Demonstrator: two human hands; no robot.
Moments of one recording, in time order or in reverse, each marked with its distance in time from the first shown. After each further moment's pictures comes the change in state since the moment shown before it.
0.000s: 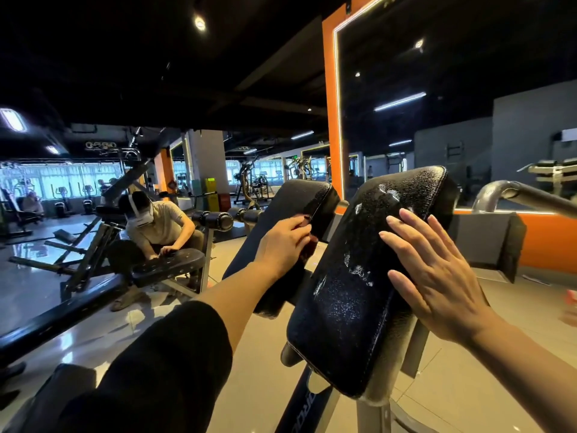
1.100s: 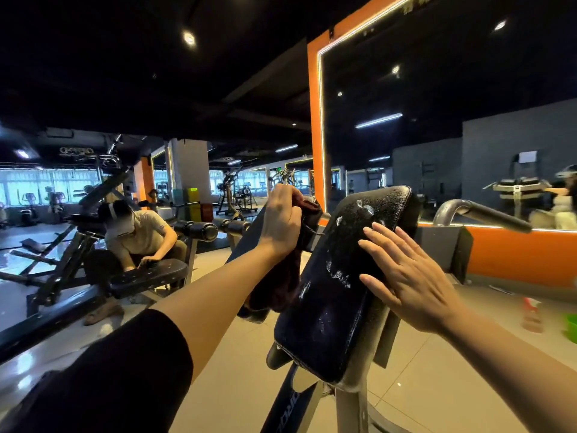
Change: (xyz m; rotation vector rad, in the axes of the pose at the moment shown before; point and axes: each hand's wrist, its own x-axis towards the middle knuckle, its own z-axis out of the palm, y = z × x) left_hand 0.023 0.076 -0.090 -0.582 0.290 -0.123; right_hand 0.006 0.000 -0.026 -0.097 -0.250 0.008
